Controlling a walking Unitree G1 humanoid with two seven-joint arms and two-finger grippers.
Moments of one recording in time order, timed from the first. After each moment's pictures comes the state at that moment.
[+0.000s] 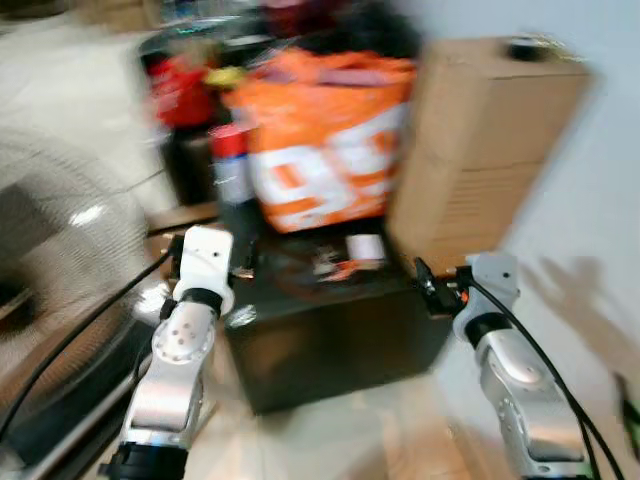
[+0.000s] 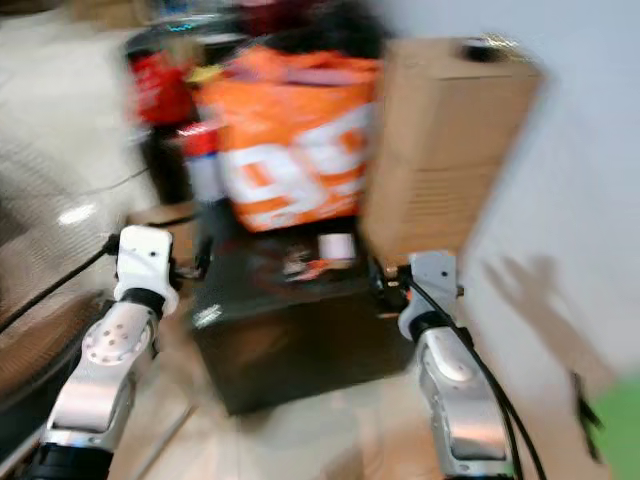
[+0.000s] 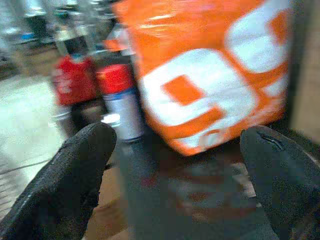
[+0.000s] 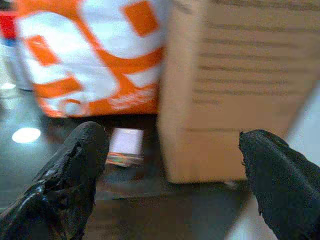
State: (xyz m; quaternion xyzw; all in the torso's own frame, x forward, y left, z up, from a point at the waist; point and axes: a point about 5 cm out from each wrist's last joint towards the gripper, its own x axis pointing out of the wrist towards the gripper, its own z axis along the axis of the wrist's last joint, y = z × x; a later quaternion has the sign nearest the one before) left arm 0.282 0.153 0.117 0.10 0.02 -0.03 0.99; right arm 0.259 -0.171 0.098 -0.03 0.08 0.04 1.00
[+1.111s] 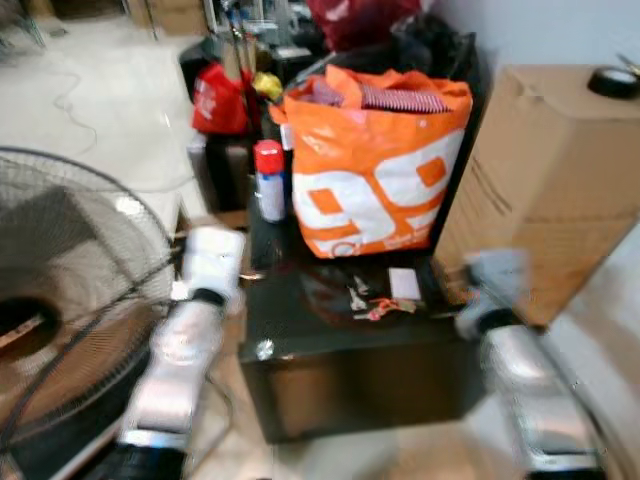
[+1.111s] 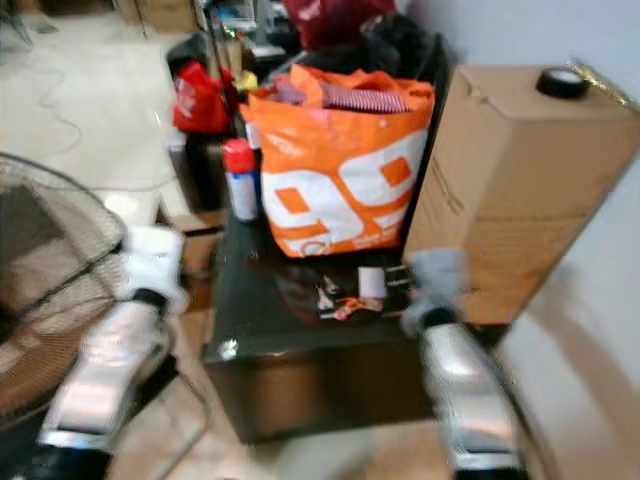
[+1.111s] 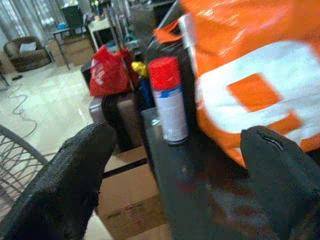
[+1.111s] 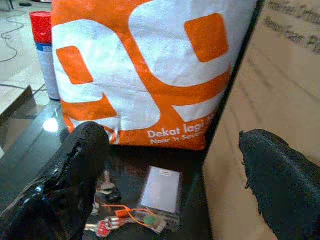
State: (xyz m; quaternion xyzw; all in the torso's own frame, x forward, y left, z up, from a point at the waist) left arm 0.280 0.161 0.117 0.11 0.03 -0.03 0.99; right arm 0.265 -0.166 0.098 -0.05 0.08 0.06 0.99
